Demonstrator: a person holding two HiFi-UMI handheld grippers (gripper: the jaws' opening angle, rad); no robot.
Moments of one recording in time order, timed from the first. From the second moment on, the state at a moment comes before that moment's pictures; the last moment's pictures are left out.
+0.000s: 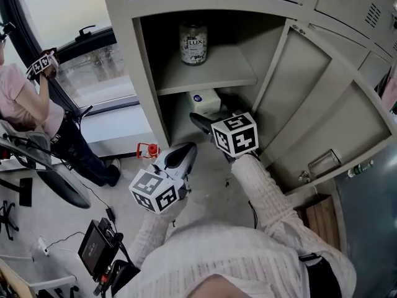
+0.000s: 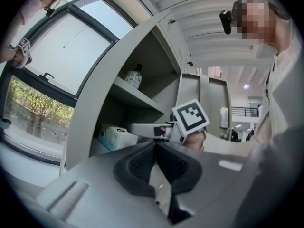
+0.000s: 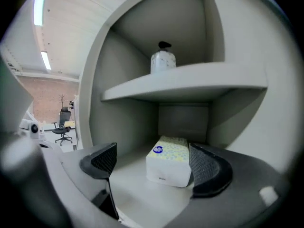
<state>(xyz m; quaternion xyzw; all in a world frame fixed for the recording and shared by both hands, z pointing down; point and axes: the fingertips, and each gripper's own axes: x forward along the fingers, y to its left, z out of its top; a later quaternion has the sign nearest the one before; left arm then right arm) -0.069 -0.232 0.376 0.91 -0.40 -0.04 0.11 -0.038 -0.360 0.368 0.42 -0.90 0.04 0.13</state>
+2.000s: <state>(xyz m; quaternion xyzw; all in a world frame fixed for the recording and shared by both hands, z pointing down) -0.029 -0.167 0.389 0.92 -0.37 -0.04 0.14 0.008 -0.174 0.388 0.37 -0.93 0.06 -0.03</state>
